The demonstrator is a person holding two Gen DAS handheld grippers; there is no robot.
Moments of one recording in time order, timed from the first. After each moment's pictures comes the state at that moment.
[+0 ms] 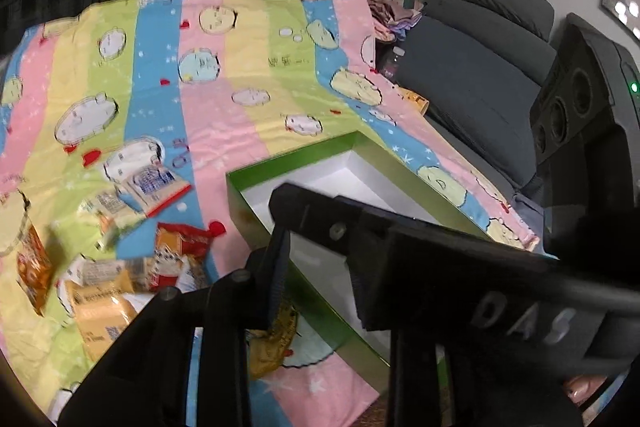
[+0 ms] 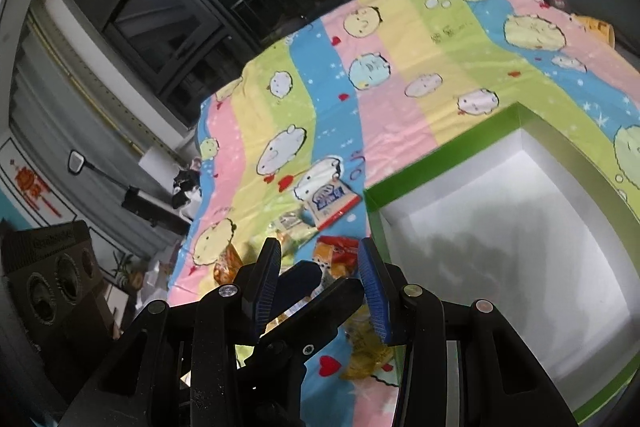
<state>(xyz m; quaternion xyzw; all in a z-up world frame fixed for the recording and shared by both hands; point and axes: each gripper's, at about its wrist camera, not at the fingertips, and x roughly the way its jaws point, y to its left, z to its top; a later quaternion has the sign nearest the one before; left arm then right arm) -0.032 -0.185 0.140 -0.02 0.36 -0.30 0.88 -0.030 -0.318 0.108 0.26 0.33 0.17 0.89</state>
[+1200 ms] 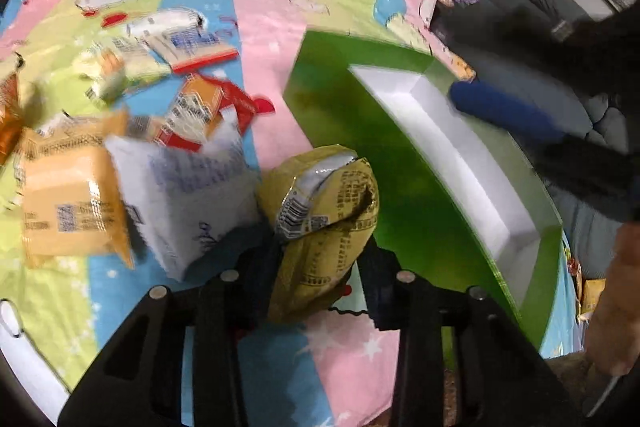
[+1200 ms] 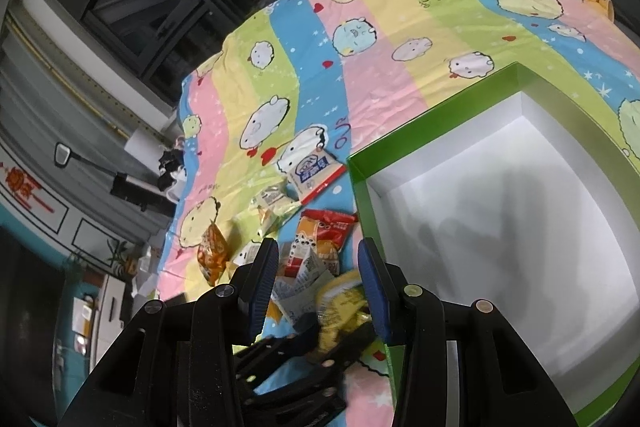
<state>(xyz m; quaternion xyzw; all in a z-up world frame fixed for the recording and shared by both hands) -0.029 -0.151 0.048 -0.09 0.45 -0.25 0.85 -0.020 -0.311 0.088 0.26 0.38 0.16 0.87</state>
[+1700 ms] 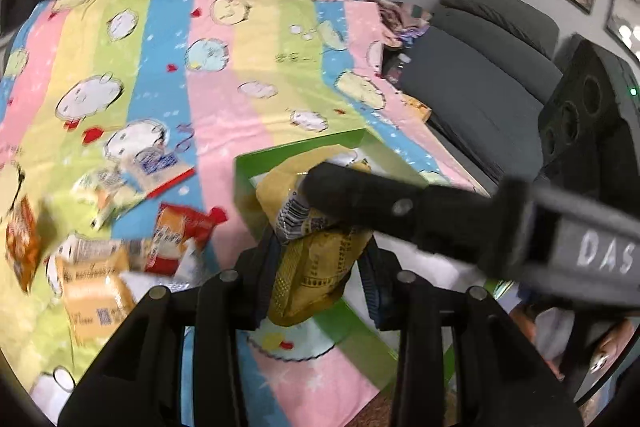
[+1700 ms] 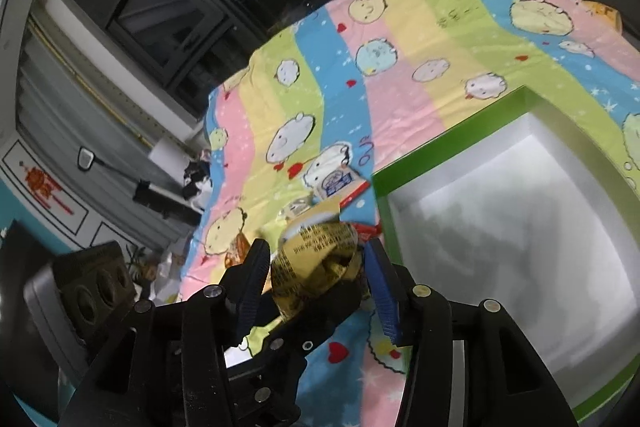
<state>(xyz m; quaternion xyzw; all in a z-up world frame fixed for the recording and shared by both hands) -0.034 -0.179 0.130 -0.05 0.35 -0.30 0.88 -0.039 -0.324 0.106 0.27 0.34 0.19 0.88</state>
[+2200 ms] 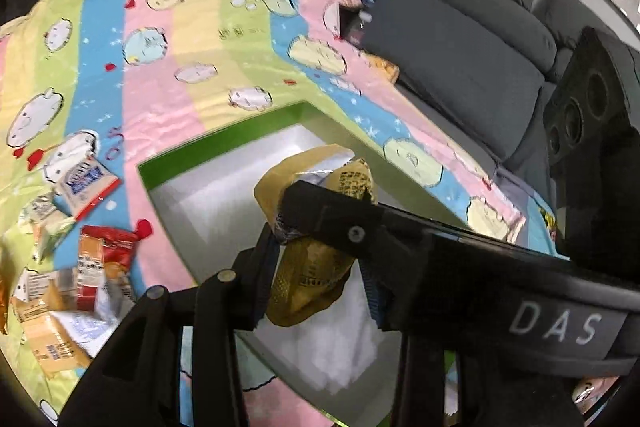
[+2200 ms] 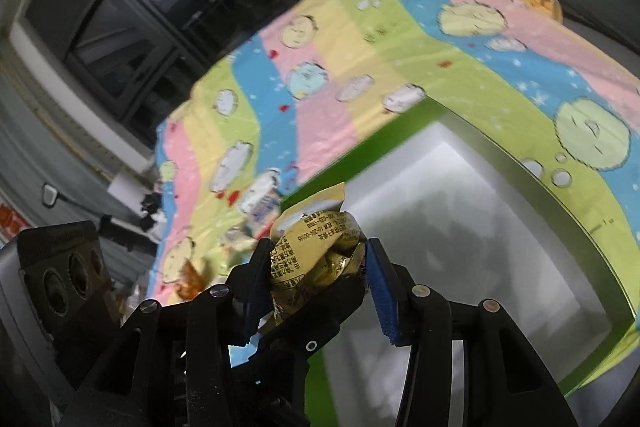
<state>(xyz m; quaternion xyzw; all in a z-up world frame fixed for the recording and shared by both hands) -0.020 -0.255 0.115 0.01 0.40 -0.35 0.85 -0.037 -0.382 0.087 0.29 0.35 0.10 0.89</state>
